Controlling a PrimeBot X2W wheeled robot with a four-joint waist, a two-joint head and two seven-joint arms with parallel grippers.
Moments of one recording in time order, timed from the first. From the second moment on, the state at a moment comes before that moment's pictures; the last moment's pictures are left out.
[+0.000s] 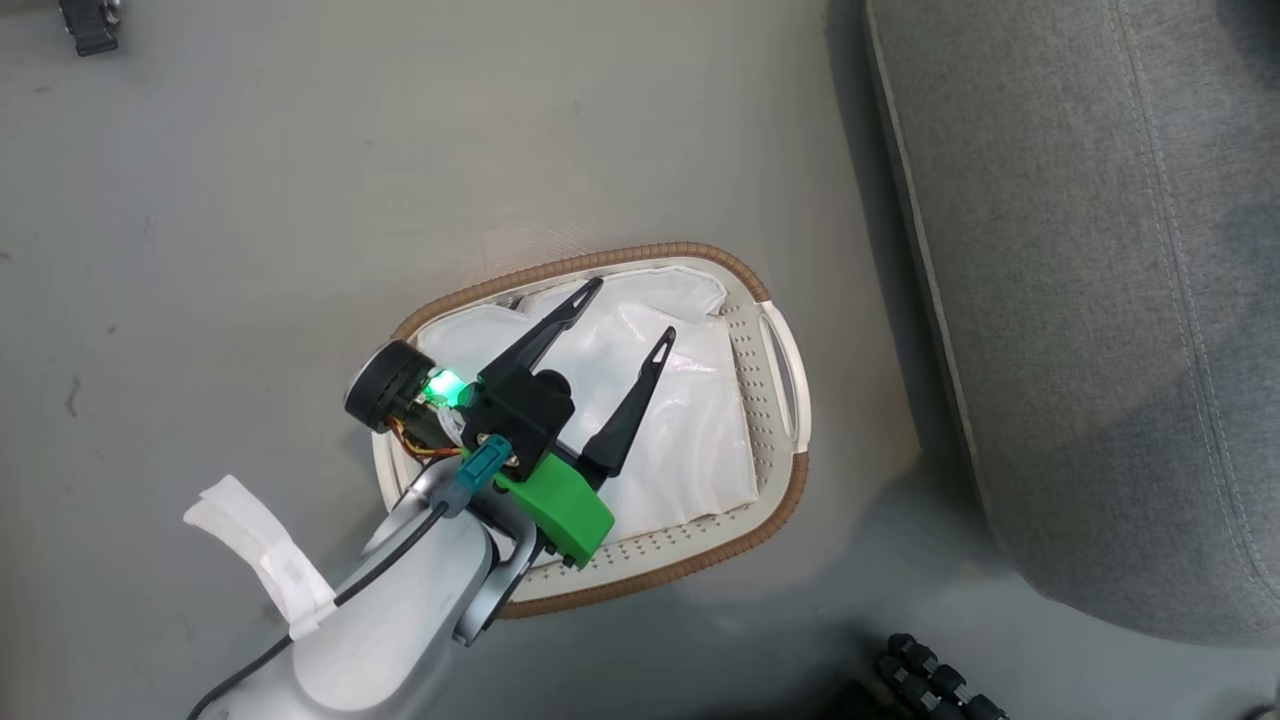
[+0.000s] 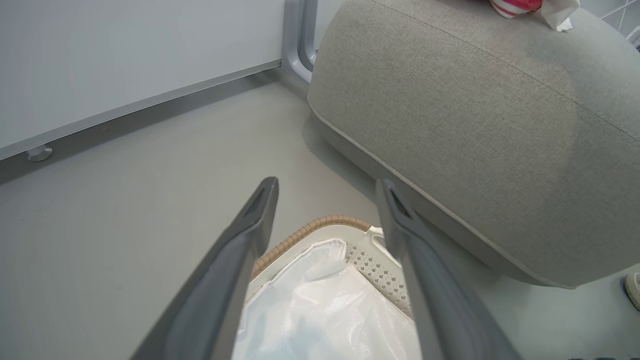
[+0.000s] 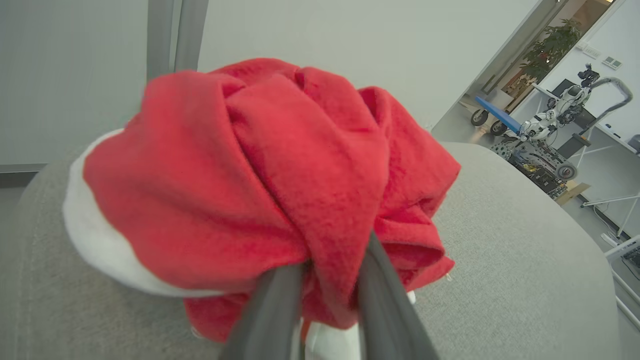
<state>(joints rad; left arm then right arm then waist) -0.59 0.26 -0.82 0.27 -0.38 -0.01 -0.19 -0.87 -0.27 -0.67 0.65 -0.28 0.13 -0.26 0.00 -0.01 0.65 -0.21</state>
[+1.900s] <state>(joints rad) -0.01 0.06 -0.06 0.26 -0.37 -0.05 -0.26 -0.28 -0.05 -0.04 0.41 0.17 0.13 -0.26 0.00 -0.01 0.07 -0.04</state>
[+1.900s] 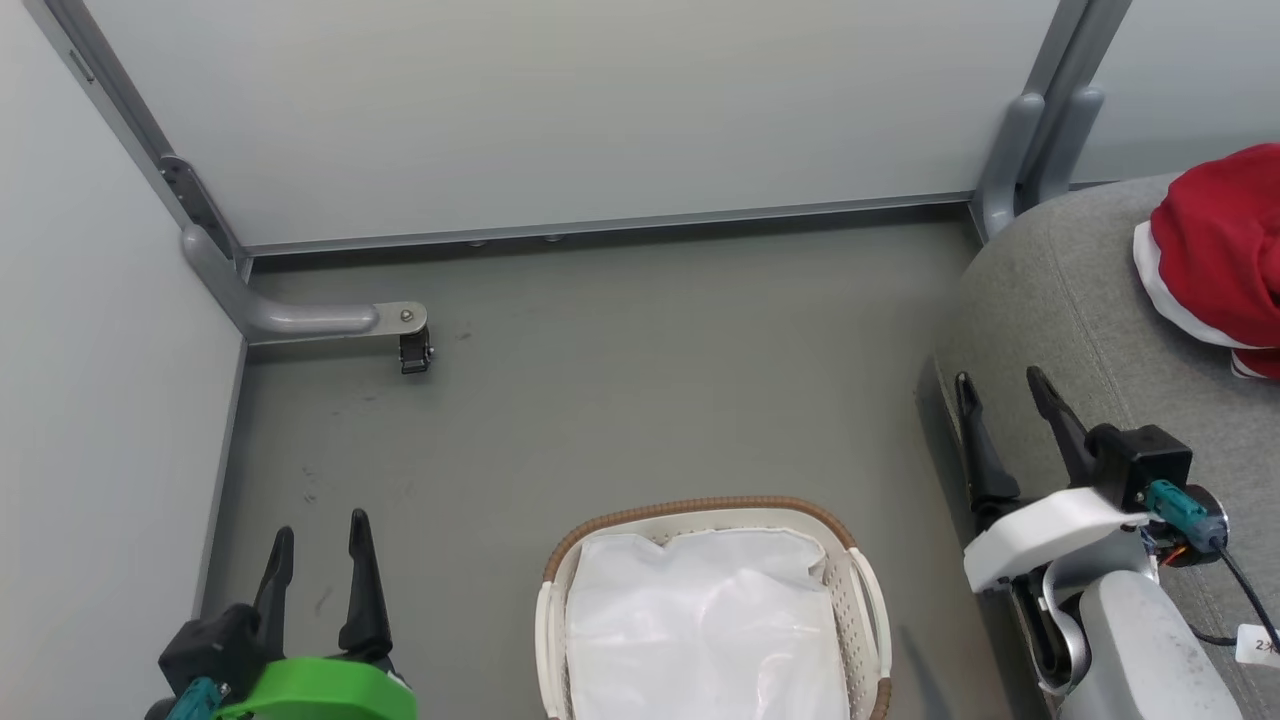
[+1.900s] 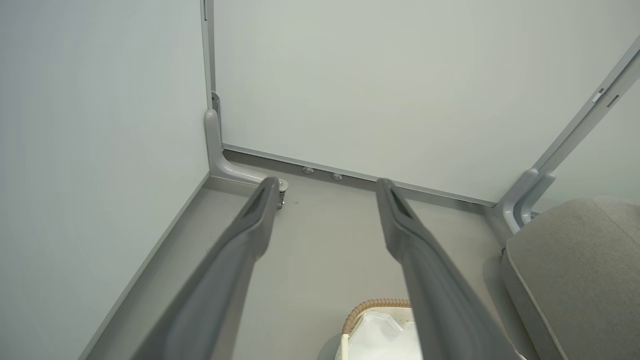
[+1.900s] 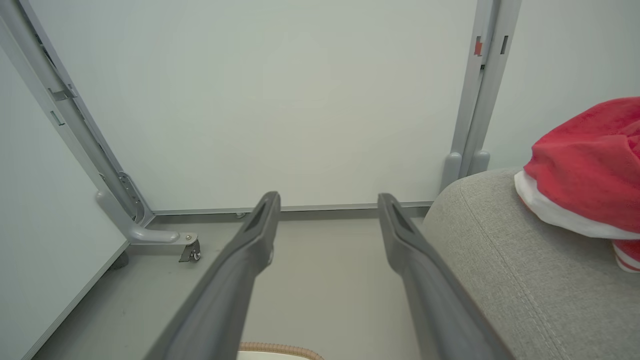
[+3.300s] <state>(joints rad) 0.07 0.05 -0.03 0.30 -0.55 -0.07 -0.21 -0.14 -0.04 0.01 0.39 0.34 0.13 -0.21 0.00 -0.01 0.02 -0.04</state>
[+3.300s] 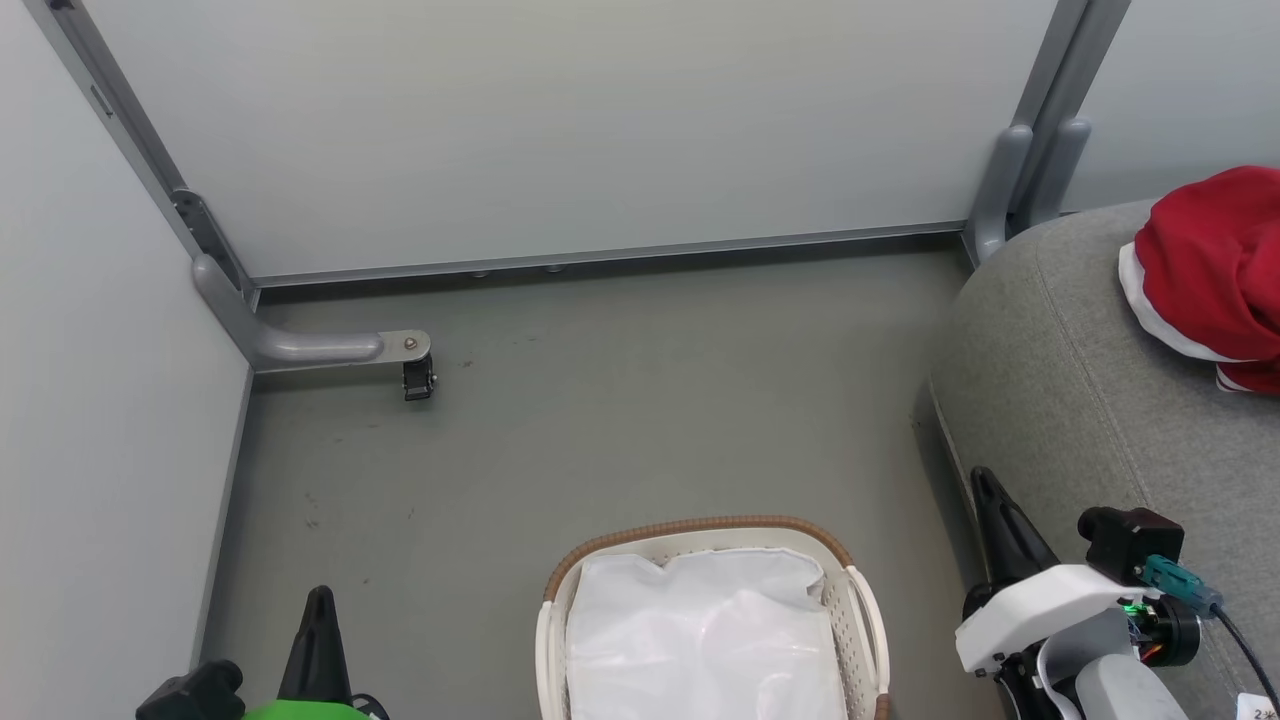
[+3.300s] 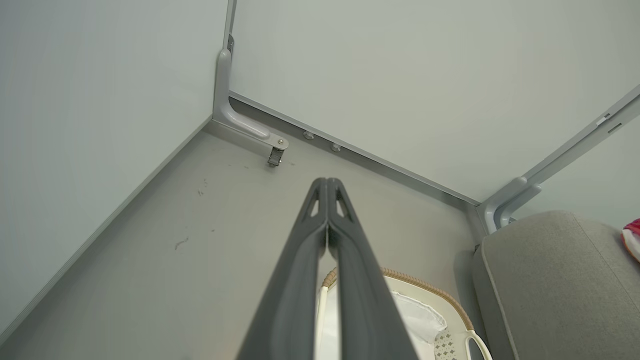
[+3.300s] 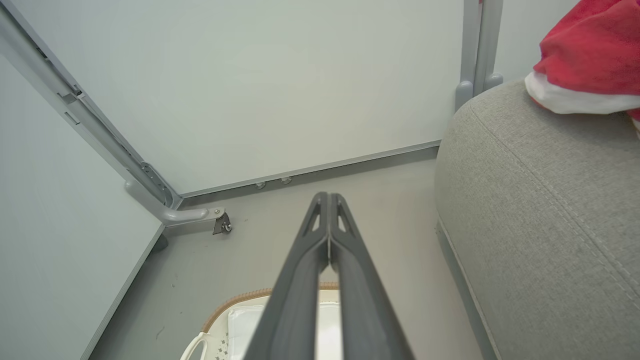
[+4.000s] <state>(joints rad) 0.03 0.05 0.00 0.29 -0.83 -0.09 -0.12 -0.13 -0.04 -0.02 0.35 0.69 0.13 -0.12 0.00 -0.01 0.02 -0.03</state>
